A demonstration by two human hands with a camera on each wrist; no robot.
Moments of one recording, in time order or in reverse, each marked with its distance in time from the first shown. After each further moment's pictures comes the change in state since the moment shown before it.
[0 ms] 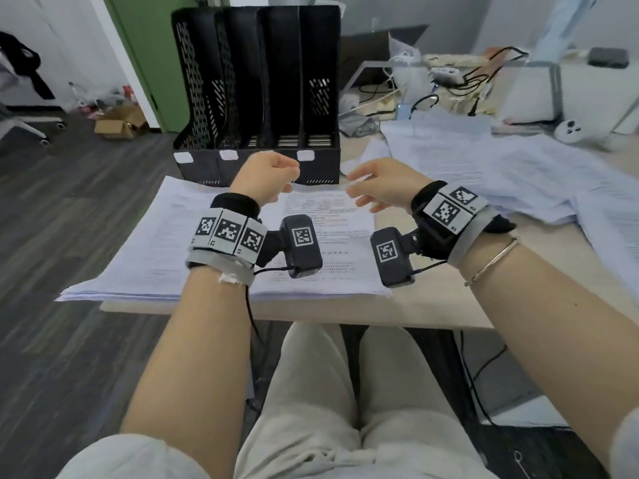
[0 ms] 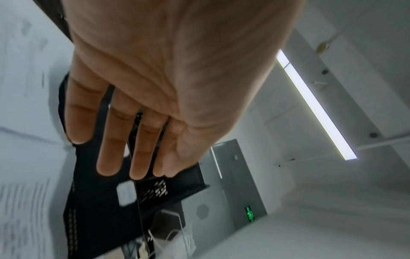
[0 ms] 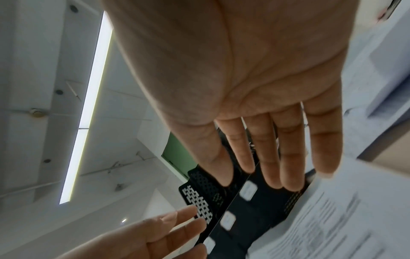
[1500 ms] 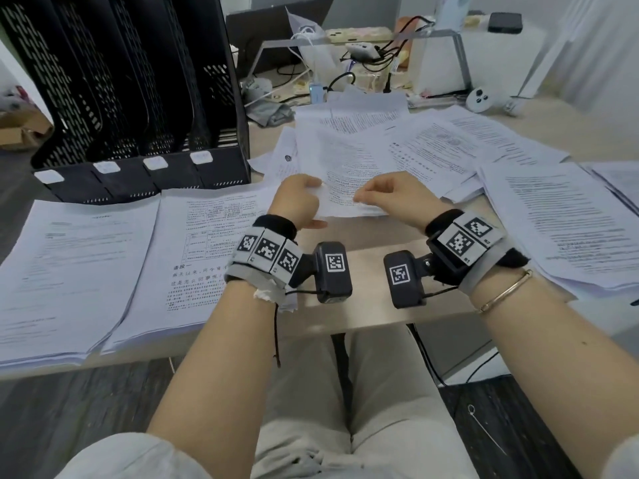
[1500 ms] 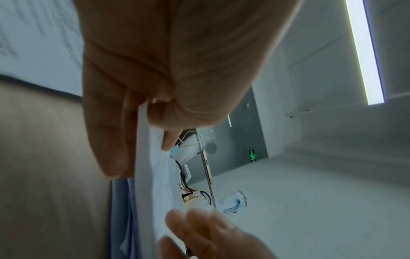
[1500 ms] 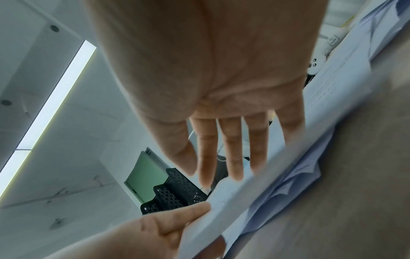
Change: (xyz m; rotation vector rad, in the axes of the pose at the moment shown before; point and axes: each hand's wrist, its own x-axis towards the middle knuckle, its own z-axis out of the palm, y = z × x) left_hand 0.011 0.054 0.181 -0.219 -0.278 -0.123; right_hand -0.046 0.123 -0.087 0.058 0.262 0.034
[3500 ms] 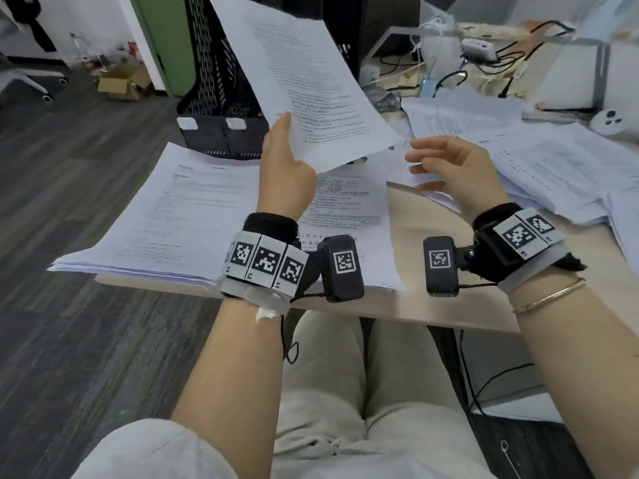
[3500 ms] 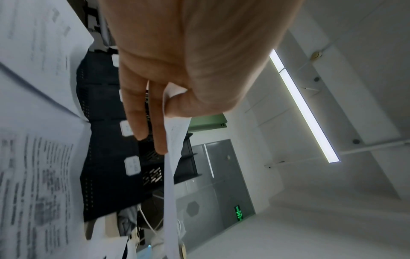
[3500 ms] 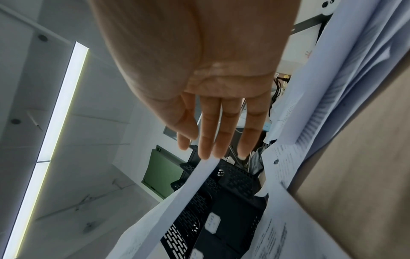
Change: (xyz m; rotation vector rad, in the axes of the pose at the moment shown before) left_hand -0.060 -0.045 -0.142 -0.077 0.537 0.364; right_hand 0.017 -0.062 0.076 0.358 0.029 -0.196
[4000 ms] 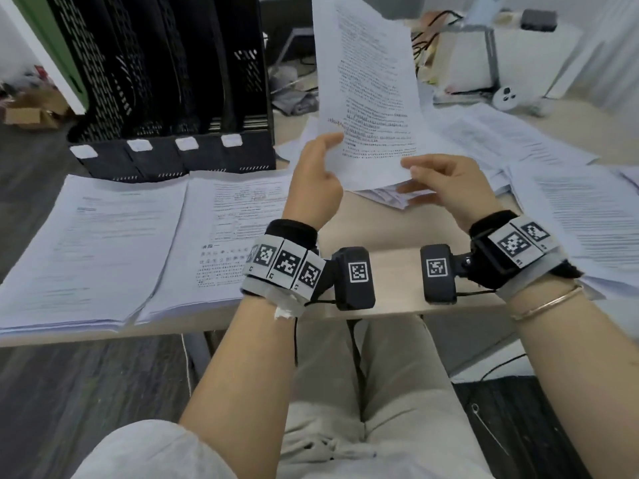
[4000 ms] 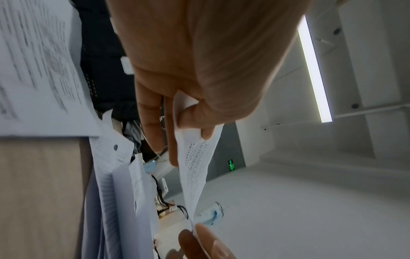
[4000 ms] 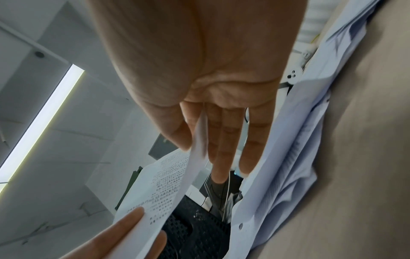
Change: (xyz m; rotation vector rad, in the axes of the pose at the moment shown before) left_hand -0.029 0.028 0.122 0.080 -0.359 0.179; right_hand -0.038 0.024 -0.093 -0.018 0.163 0.116
